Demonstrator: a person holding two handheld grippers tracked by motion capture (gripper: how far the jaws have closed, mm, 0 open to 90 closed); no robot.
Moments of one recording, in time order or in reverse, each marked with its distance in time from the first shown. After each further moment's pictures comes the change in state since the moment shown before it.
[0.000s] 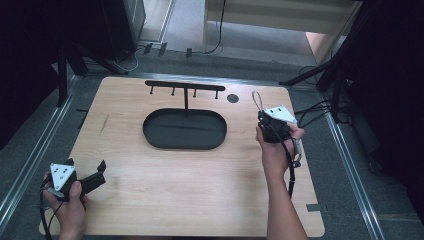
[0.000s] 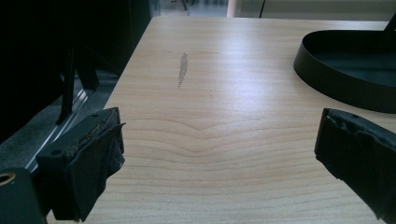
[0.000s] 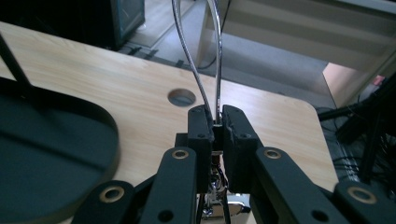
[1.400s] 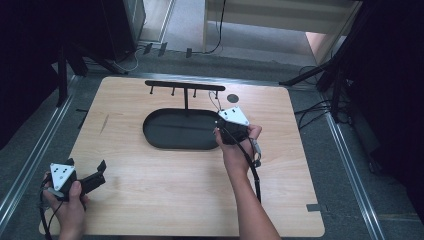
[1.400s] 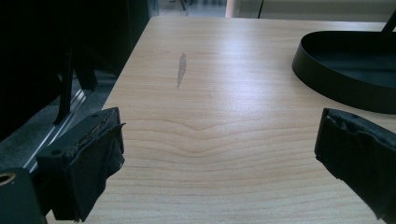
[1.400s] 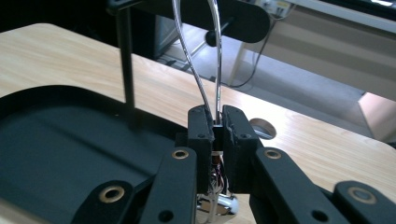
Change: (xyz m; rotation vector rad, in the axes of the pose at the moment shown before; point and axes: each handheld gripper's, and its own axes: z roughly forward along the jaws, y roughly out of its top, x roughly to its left) left arm 0.001 0.000 0.000 0.001 -0.008 -0.003; right arm 0.107 0.015 0.011 -0.064 0.107 -0.082
